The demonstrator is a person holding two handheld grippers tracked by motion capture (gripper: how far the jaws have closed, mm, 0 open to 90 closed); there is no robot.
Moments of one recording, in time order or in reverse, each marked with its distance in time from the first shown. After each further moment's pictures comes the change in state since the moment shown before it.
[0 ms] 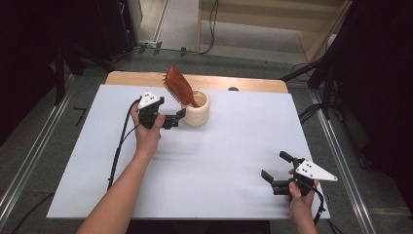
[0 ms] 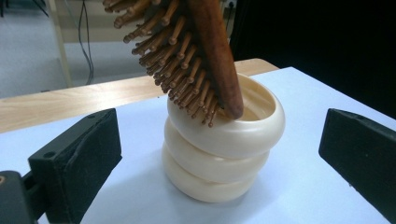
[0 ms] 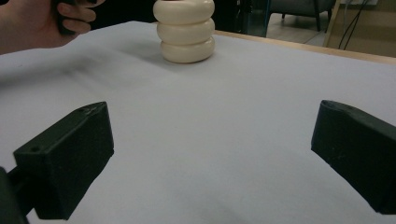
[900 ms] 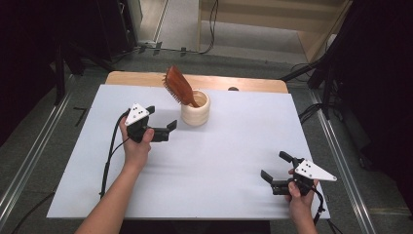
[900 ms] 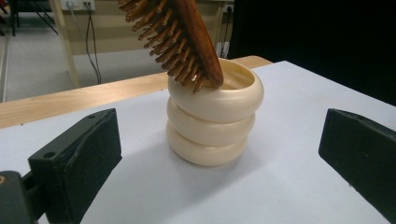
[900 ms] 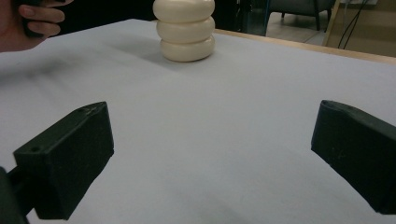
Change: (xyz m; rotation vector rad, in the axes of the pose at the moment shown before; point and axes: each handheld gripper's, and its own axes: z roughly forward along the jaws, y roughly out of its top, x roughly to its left) left arm -0.007 -0.019 -0.047 -0.027 0.009 0.047; right arm 0.001 0.000 0.001 0.007 -0.003 -0.004
